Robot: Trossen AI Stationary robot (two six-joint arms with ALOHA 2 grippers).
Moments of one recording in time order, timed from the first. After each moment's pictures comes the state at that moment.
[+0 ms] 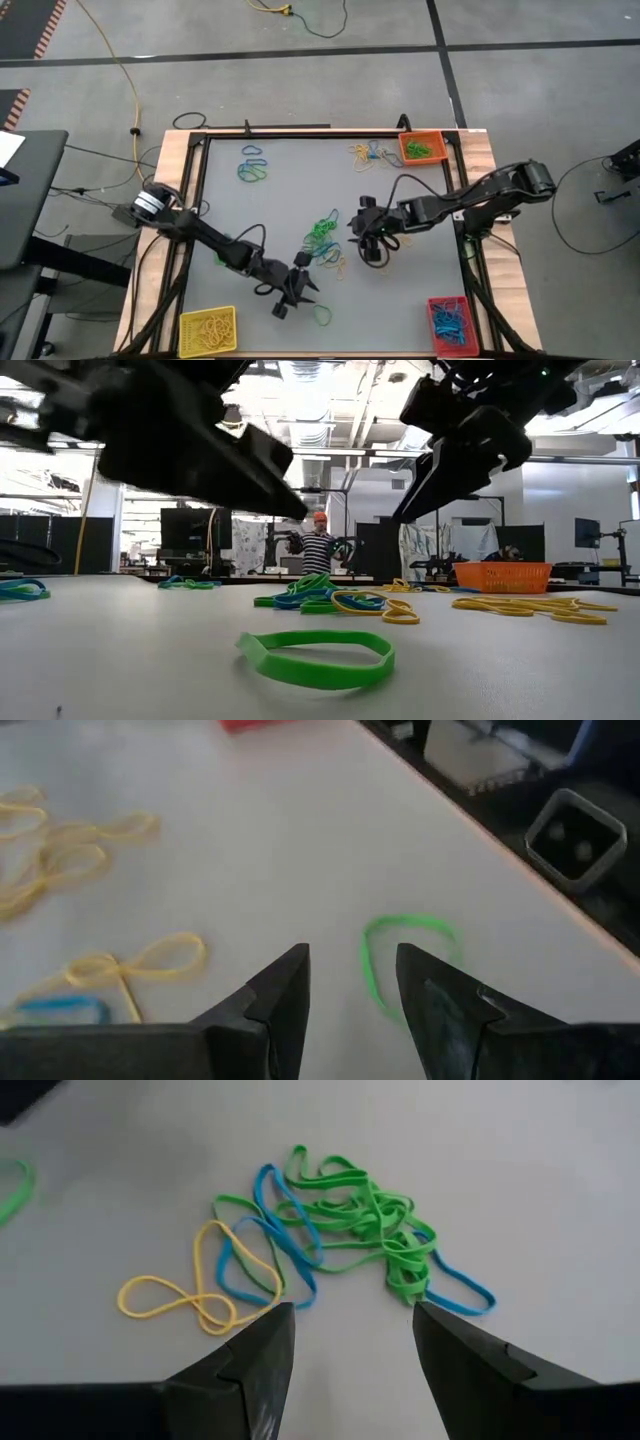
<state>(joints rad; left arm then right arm) -0.45 1.82 0.80 0.49 -0.04 0.01 0.16 1.46 0.79 -0.11 0.16 0.02</state>
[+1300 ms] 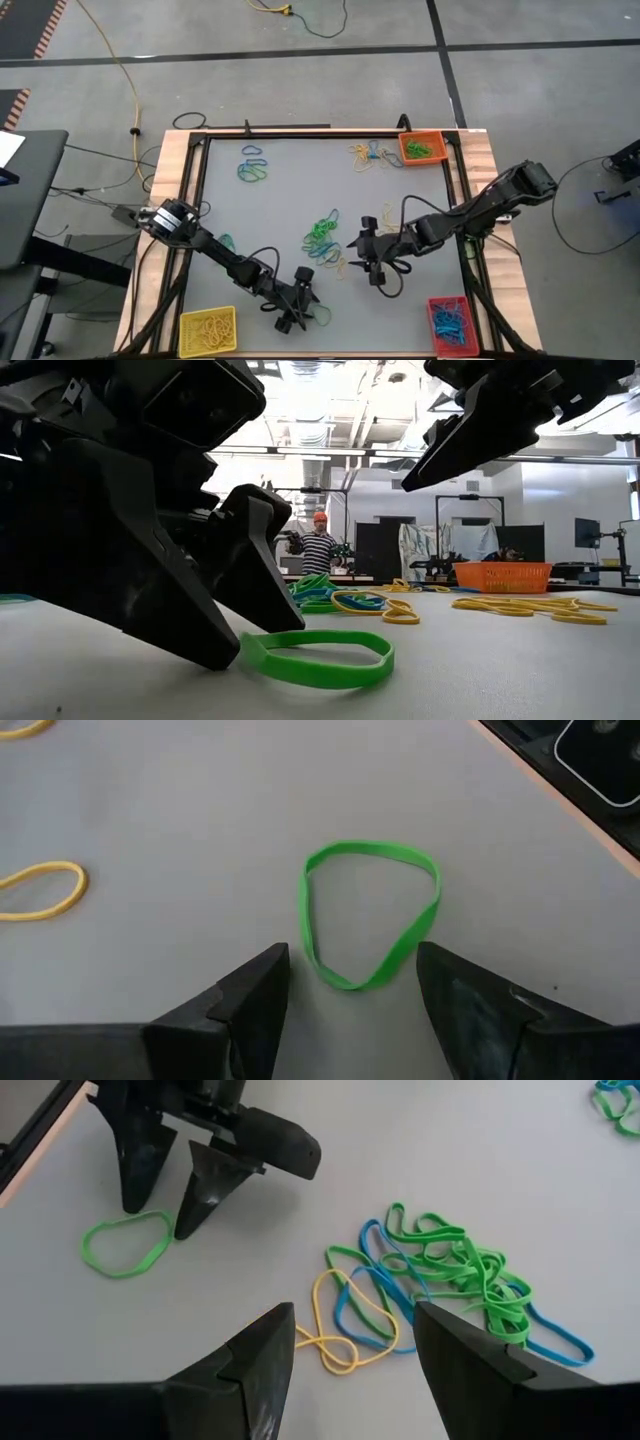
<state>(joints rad) -0.52 2.00 0.92 0.41 -0.12 -0.08 0.36 1.46 0.79 -0.02 0.27 0.12</state>
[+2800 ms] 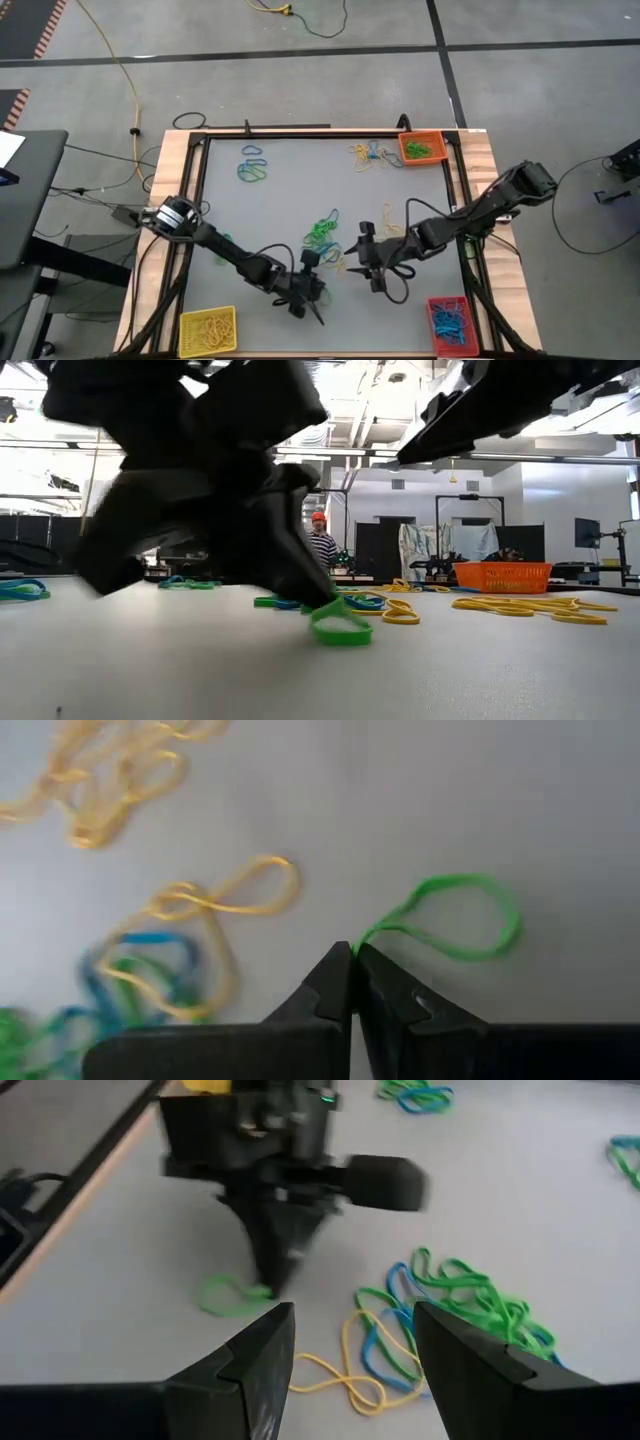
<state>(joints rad) -0.46 2.00 1.08 0.10 -0.39 0.08 0.42 1.46 0.79 0.08 0.26 0.08</state>
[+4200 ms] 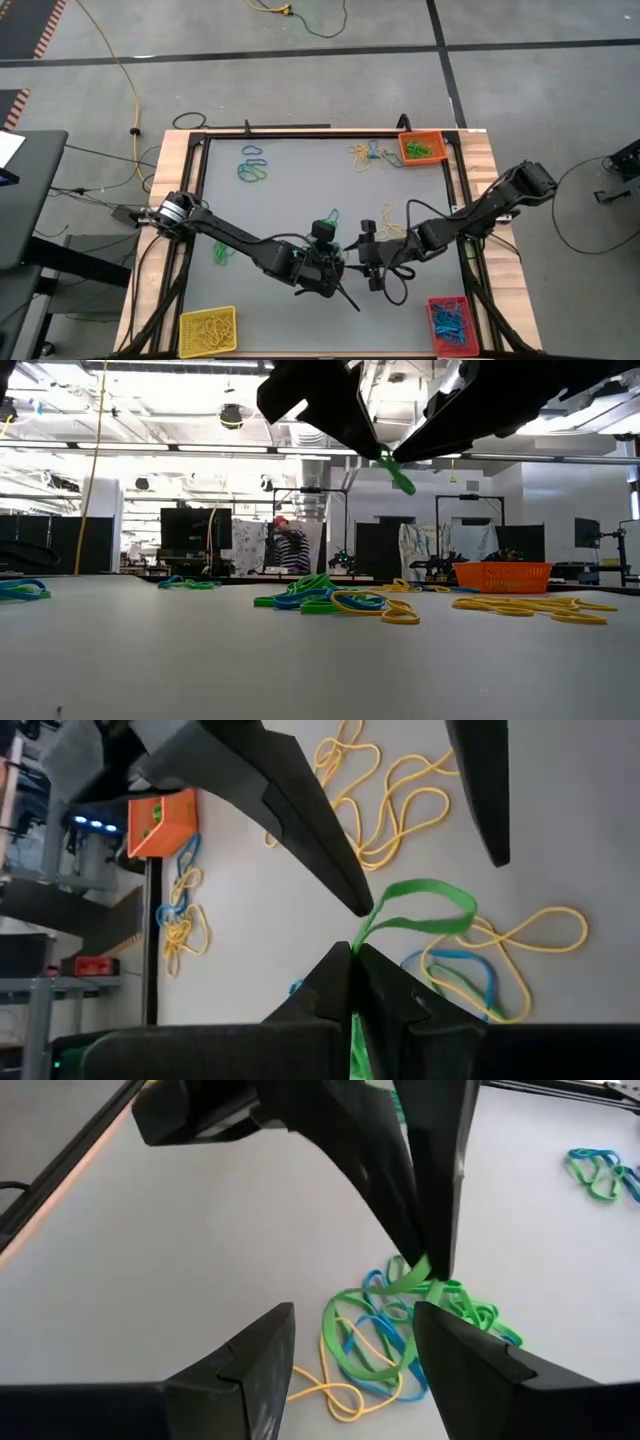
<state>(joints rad) -0.38 2.00 1.62 -0.64 -0.71 0.16 0.42 1.46 0.79 0.08 0.35 0.08</state>
